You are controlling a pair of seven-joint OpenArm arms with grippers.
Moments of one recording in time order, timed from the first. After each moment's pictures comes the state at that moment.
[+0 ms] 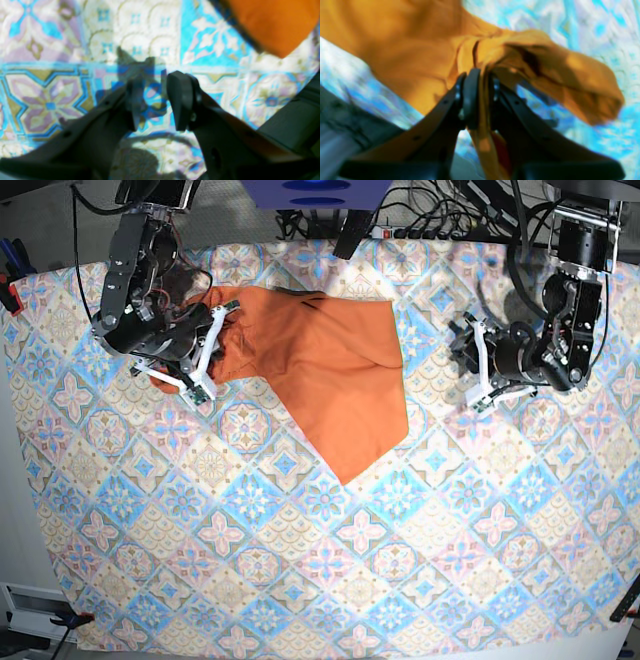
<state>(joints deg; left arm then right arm) 2.7 -30.4 5.9 84.7 -32.1 -40.5 62.0 -12.1 0.5 9.4 109.0 13.3 37.2 -73.9</state>
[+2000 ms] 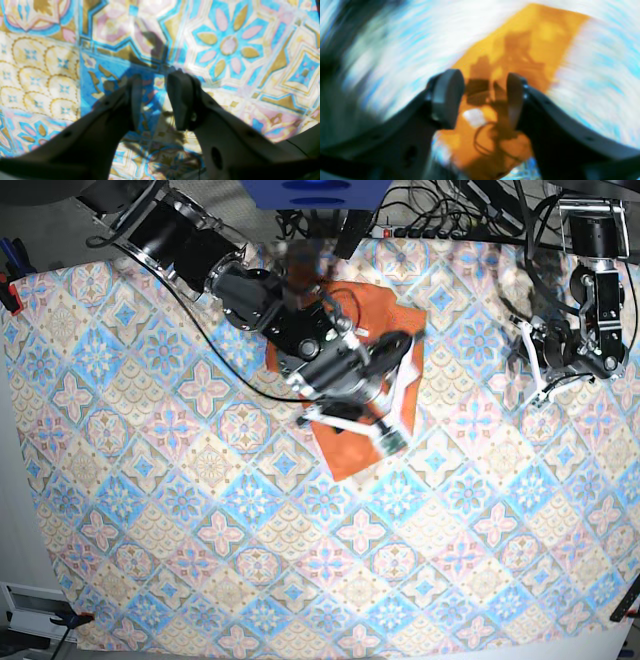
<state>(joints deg) 6.1 -29.4 -9.9 80.6 -19.9 -40.6 62.0 12.8 2.2 -46.3 104.7 7.1 -17.3 -76.1</state>
